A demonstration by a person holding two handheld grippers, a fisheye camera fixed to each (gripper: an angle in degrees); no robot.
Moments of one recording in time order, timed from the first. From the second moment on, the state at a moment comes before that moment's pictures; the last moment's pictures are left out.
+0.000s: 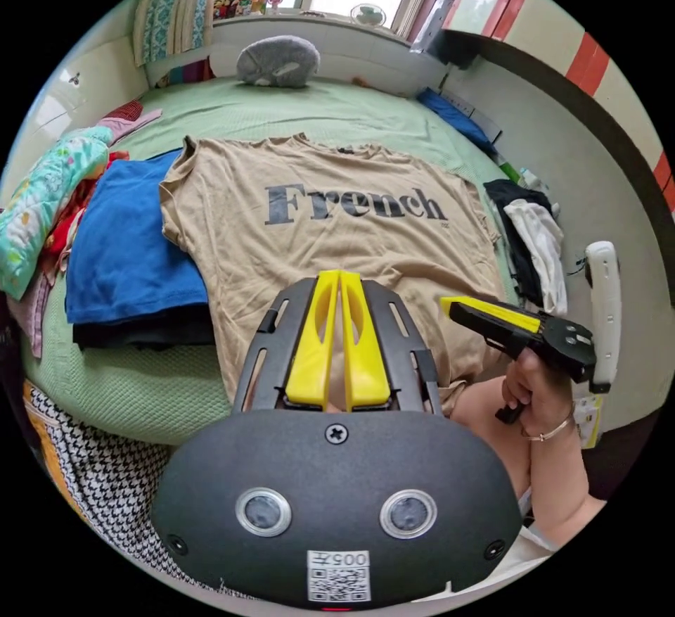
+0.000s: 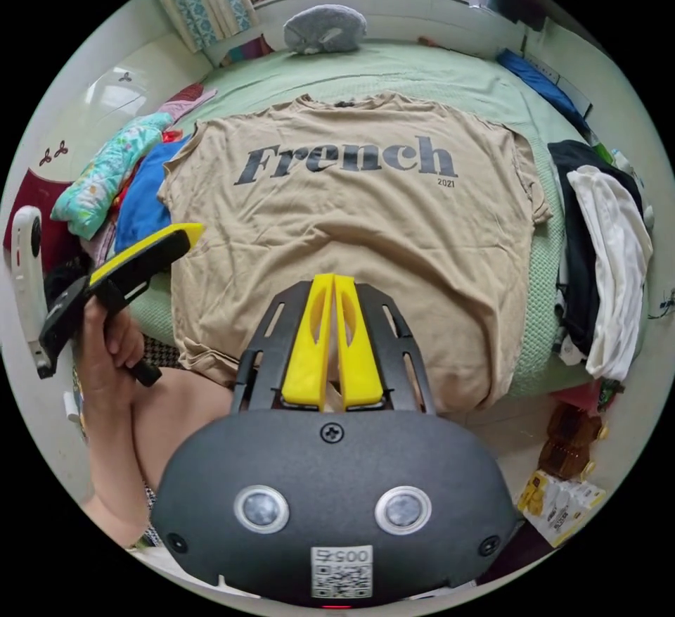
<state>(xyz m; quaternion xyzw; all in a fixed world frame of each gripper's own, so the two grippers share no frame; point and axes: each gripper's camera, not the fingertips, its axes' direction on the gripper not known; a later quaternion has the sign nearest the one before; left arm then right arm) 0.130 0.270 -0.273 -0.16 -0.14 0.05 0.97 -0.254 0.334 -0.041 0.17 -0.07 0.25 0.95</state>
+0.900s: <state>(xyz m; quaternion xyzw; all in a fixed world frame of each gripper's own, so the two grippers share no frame) 0.024 0.194 -0.388 -0.05 -0.24 0.01 0.97 -0.222 0.296 -0.083 0.26 -0.10 0.19 0.94</state>
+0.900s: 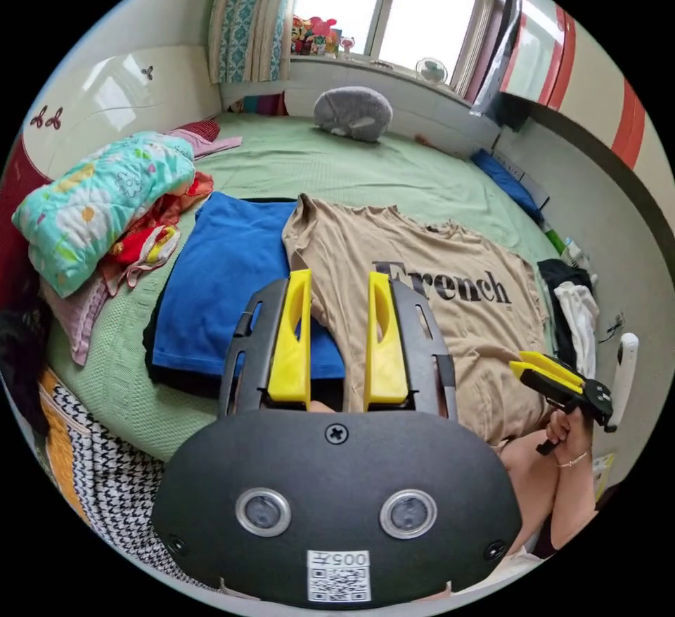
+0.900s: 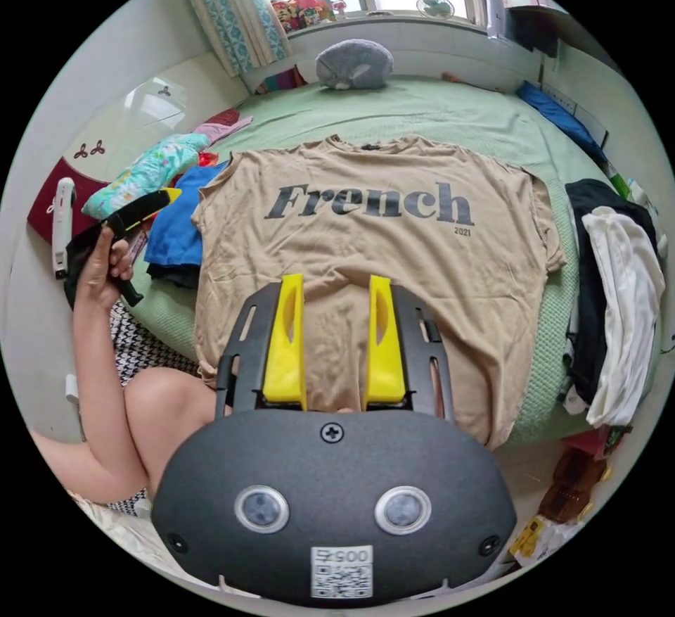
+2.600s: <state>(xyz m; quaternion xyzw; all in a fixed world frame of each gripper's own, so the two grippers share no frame) -0.059 0.117 -0.326 -0.18 -0.26 0.06 0.95 -0.227 -0.210 -0.145 0.16 -0.13 0.08 0.97</state>
